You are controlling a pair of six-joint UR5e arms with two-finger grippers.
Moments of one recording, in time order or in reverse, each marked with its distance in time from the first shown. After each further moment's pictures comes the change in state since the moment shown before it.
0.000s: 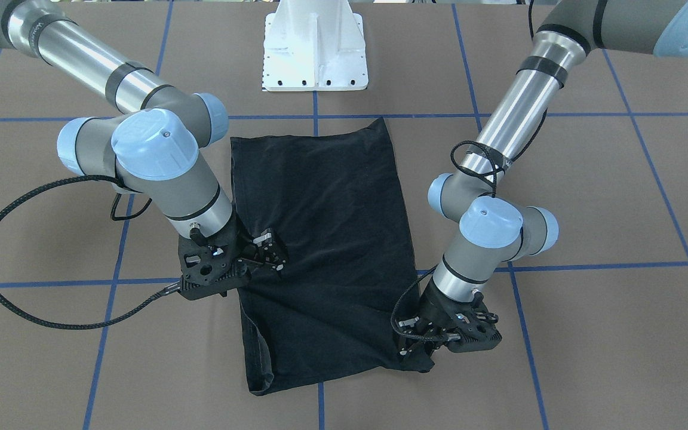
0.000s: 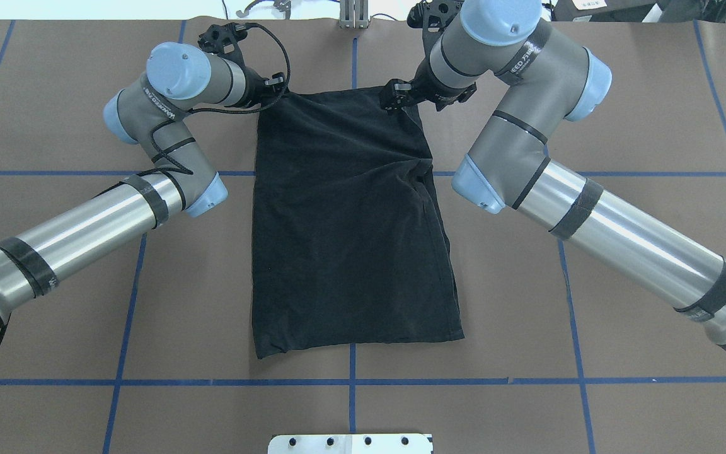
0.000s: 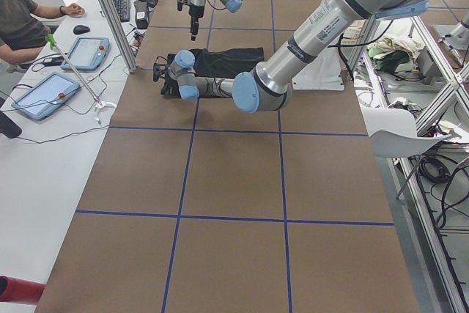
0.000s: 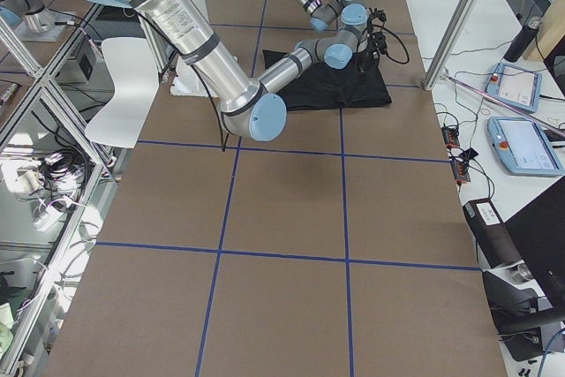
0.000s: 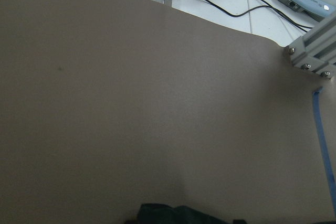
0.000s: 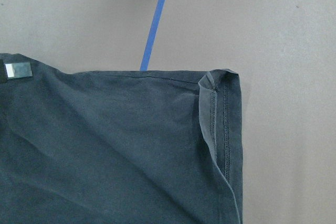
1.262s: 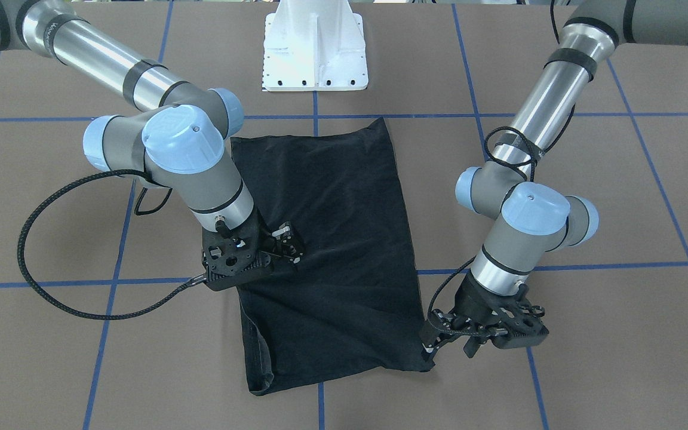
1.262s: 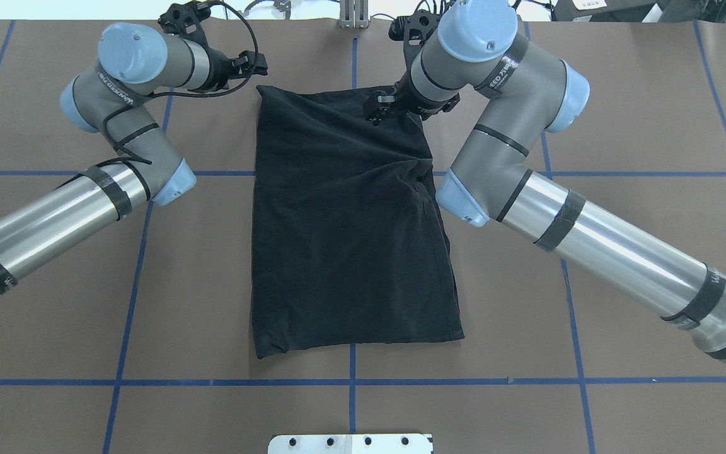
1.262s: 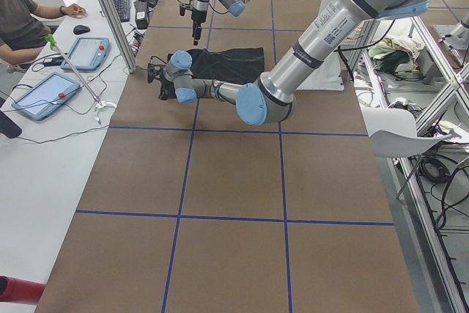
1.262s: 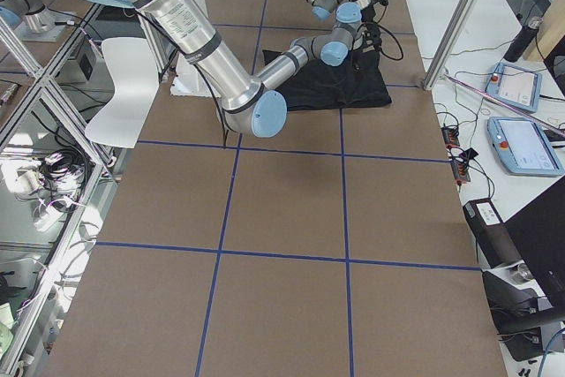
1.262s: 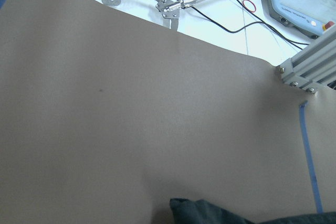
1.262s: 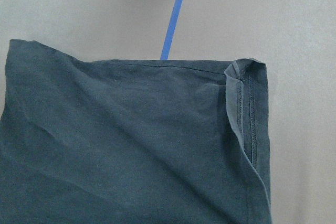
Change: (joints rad) left arm -0.063 0.087 -0.123 0.025 -0.010 0.000; right arm -0.041 0.020 -0.006 0.000 -0.031 0.010
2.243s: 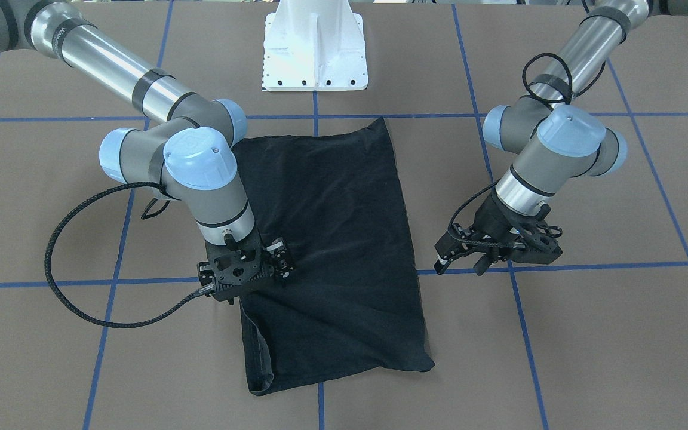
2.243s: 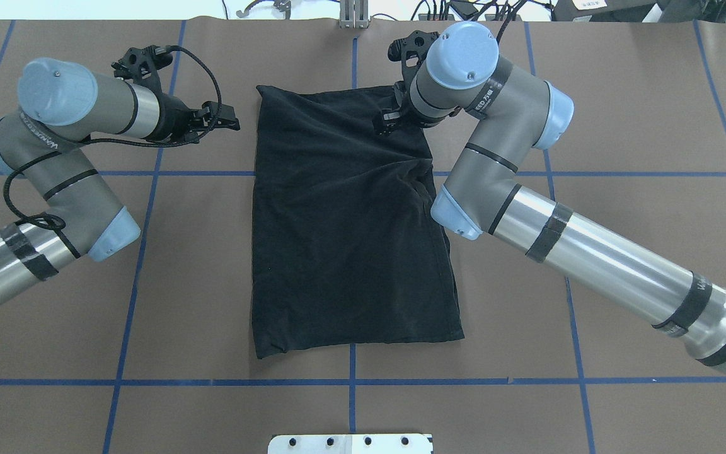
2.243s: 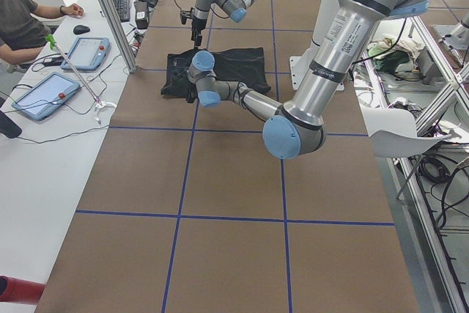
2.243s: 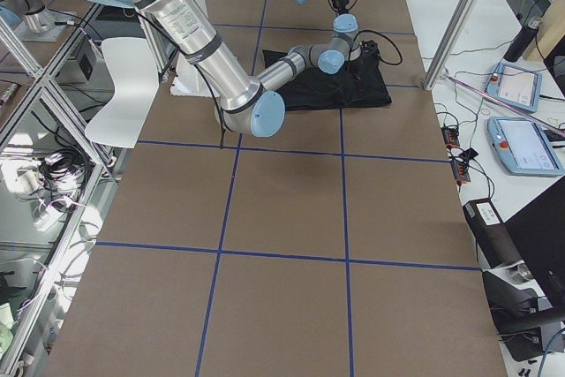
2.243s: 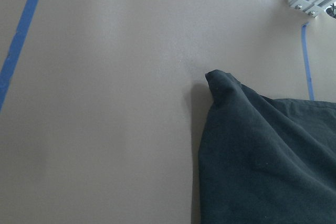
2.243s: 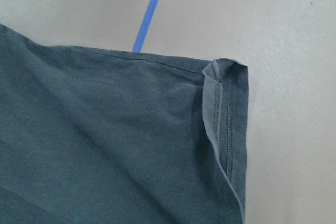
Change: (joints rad) left arm 0.032 0.310 -0.510 0.202 -0.155 0.003; right arm -0.030 0.016 -0.073 -0.001 -0.102 -0.074
